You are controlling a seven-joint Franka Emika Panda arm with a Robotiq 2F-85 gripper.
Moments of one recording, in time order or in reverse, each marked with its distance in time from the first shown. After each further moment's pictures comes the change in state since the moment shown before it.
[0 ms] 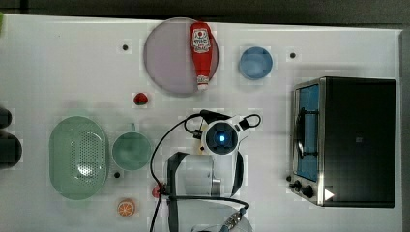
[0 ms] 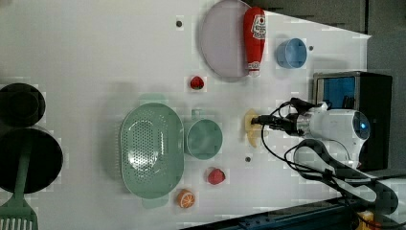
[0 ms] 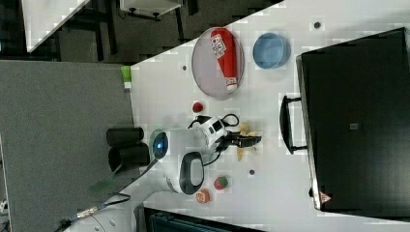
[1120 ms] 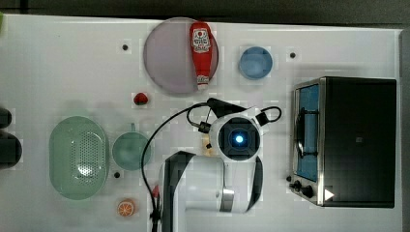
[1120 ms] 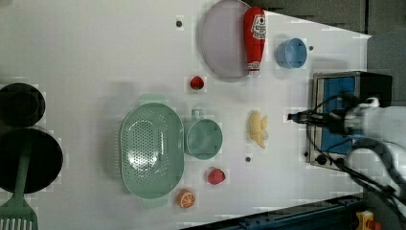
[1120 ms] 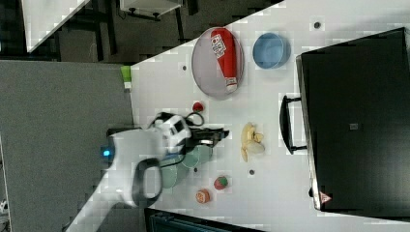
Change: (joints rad) arm -0.019 -0.374 -0.007 0.037 0.024 -0.365 -0.011
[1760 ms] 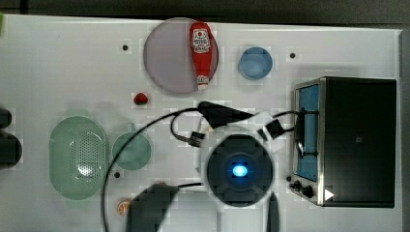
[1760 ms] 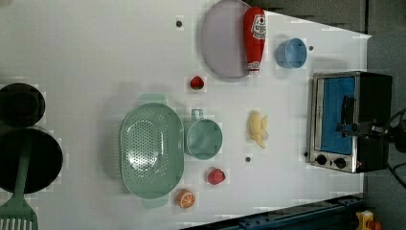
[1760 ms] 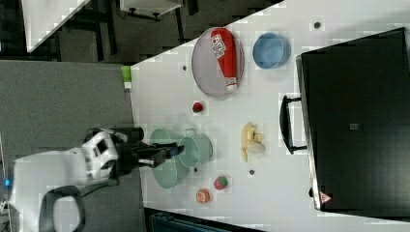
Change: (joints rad) arm -0.001 -0.293 0.051 0.170 -0.023 -0.442 0.036
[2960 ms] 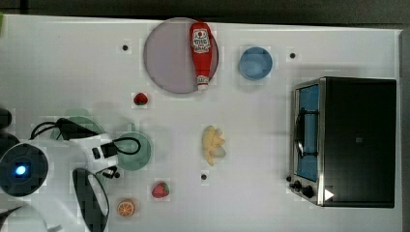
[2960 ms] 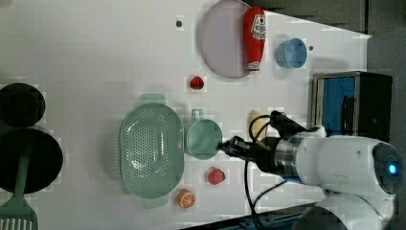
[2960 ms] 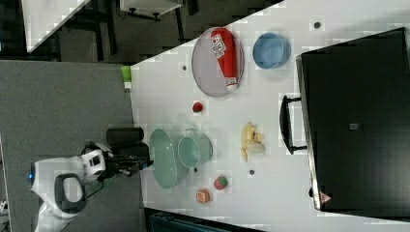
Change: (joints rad) arm 0.089 0.255 0.497 -0.023 0.150 0.246 0.672
